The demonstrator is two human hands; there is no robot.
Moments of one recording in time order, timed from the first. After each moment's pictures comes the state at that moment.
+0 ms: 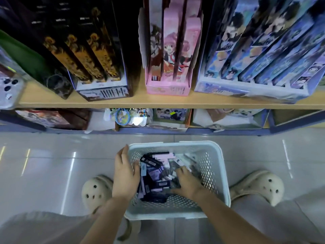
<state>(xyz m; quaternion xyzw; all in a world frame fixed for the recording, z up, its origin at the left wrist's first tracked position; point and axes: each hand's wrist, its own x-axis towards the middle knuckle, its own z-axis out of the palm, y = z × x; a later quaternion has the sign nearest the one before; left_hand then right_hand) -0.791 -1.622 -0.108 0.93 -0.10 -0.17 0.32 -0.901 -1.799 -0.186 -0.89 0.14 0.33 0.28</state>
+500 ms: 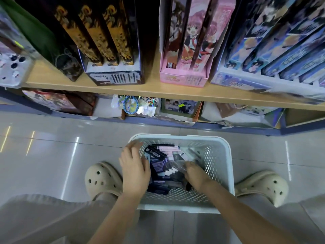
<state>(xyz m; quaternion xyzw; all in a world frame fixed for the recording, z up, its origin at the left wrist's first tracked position) -0.811 -1.628 -0.108 0.94 -0.15 -0.04 0.30 -0.894 -1.812 -0.176 -0.88 0.14 0.34 0.29</state>
